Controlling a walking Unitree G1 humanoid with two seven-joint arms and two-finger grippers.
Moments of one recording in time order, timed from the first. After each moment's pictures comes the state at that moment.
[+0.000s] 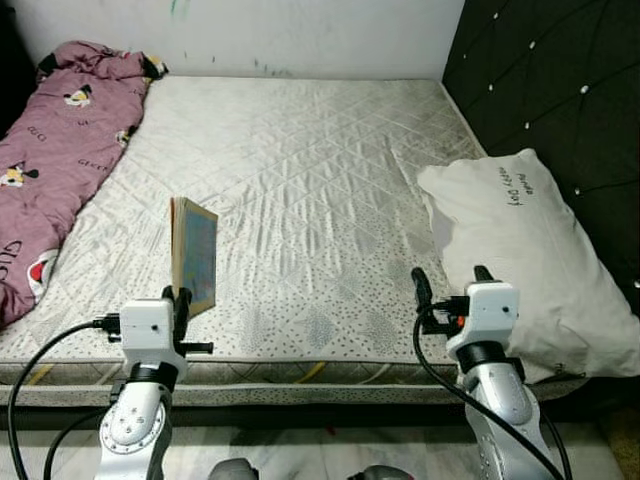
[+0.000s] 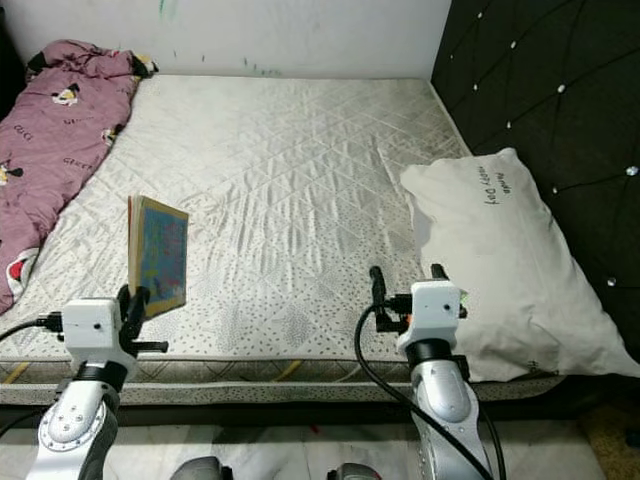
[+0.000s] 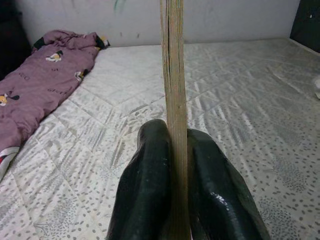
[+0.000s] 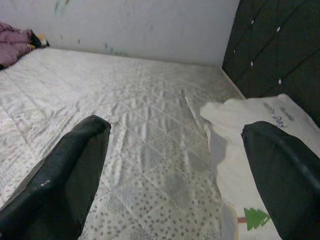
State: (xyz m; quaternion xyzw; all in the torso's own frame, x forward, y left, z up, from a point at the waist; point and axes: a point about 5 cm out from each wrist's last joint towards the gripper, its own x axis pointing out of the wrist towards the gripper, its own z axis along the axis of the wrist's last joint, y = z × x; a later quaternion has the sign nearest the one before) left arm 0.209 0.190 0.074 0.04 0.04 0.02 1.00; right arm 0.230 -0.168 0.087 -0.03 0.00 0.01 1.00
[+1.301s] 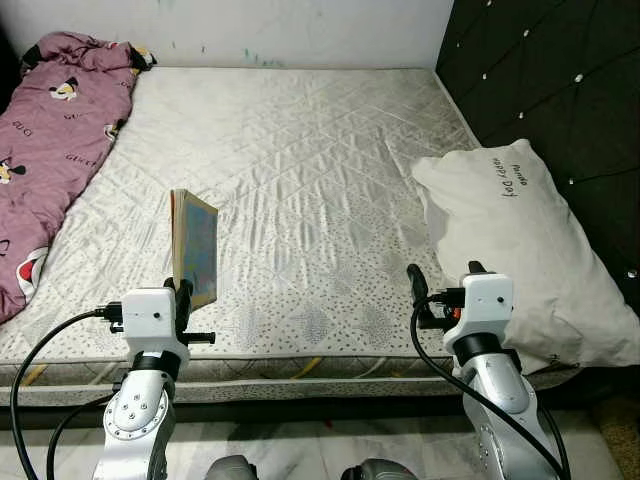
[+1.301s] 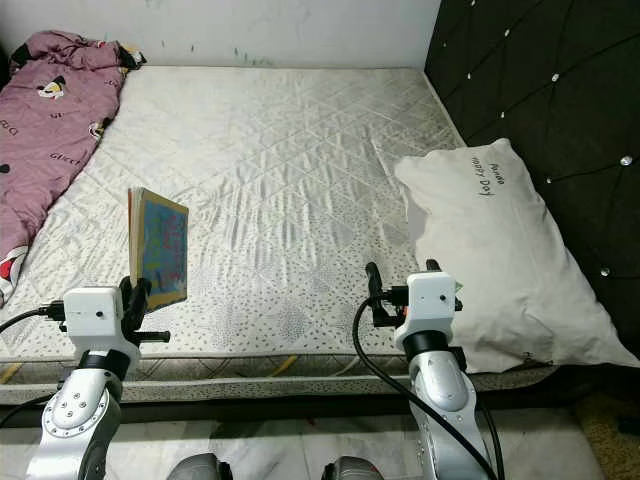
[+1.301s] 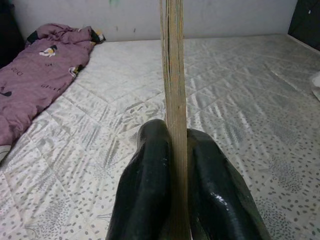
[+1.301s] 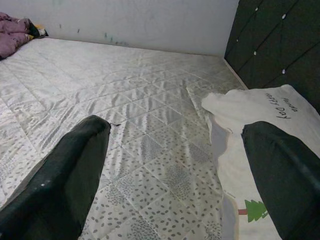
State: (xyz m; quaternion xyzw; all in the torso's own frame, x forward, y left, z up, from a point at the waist) left arm 0.218 0.188 0.081 0.03 0.04 0.03 1.00; right arm 0.237 -0.165 0.091 -0.03 0.01 0.02 1.00
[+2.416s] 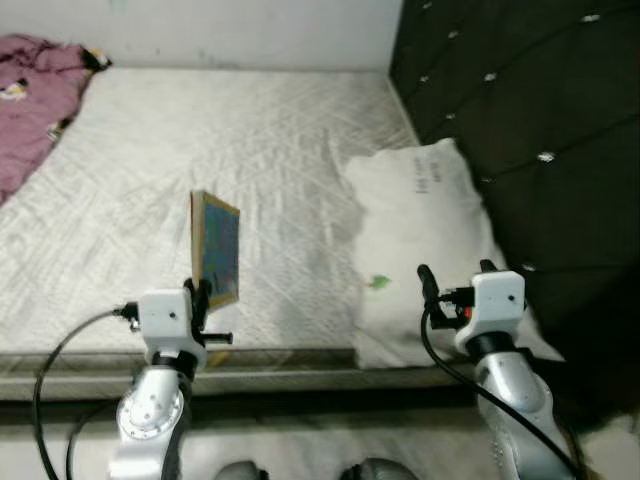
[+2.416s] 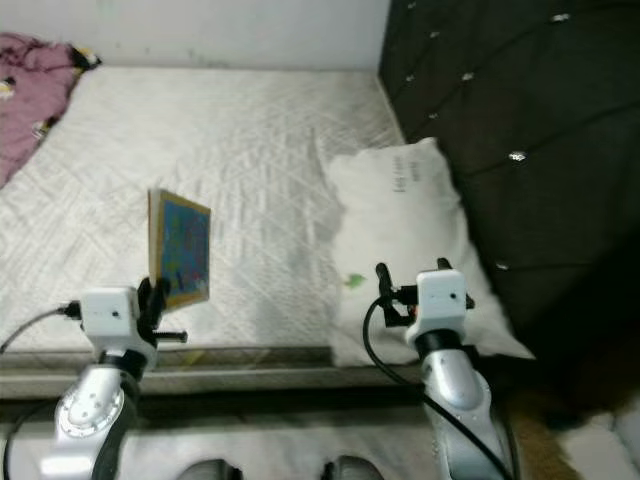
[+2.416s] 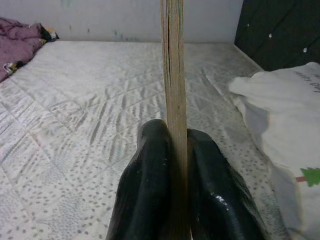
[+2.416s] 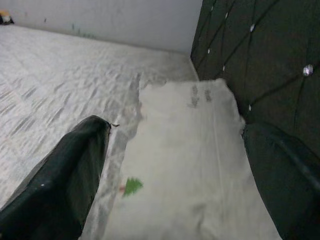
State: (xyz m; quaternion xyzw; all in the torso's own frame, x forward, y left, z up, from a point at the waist) left arm 0.220 0.175 0.085 0.01 0.04 0.01 1.00; right arm 0.237 -0.169 0.093 -0.05 0.01 0.03 1.00
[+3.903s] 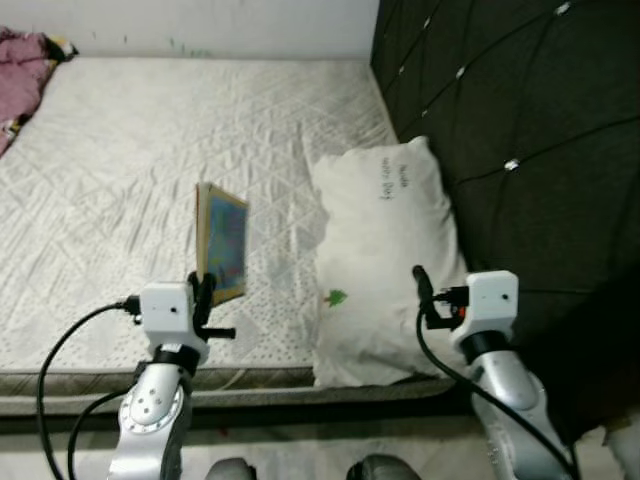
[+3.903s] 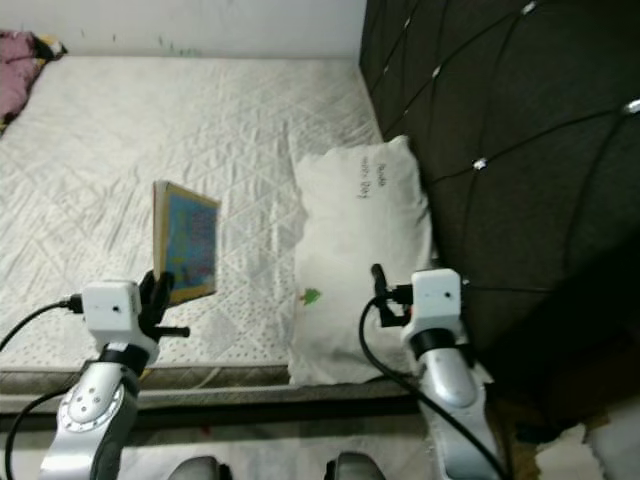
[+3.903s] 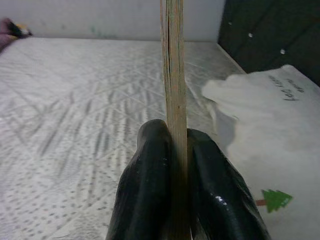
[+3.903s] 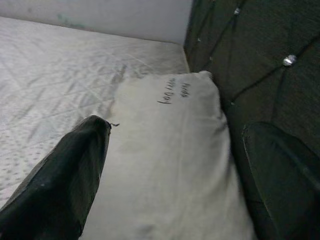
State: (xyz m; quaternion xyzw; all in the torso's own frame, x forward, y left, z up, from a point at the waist) left arm 0.222 0.173 0.086 0.00 0.03 -0.01 1.00; right arm 0.238 -0.168 0.091 -0.05 0.02 0.04 1.00
